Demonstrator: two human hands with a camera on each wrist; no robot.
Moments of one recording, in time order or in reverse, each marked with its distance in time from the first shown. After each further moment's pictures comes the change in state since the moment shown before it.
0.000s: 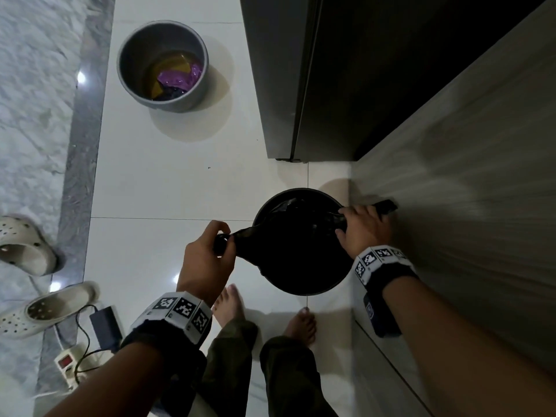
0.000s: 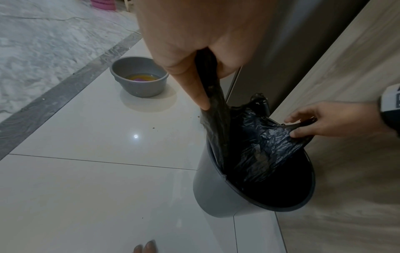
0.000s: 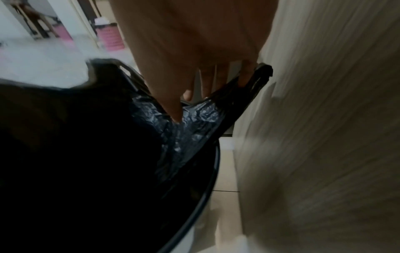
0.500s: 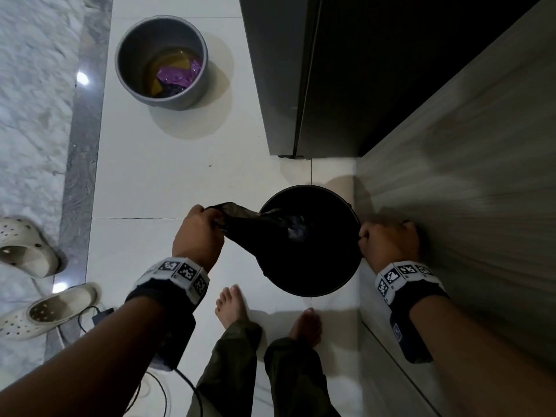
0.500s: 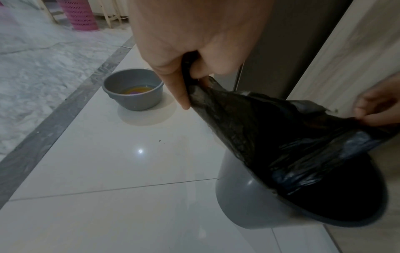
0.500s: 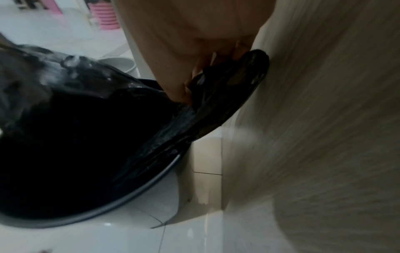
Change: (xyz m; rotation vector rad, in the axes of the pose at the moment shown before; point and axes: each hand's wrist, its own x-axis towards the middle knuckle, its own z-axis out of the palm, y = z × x) left_hand 0.056 -0.019 0.002 0.395 -0.022 0.028; right_hand -0.015 0.023 0.006 -0.078 -0.018 0.071
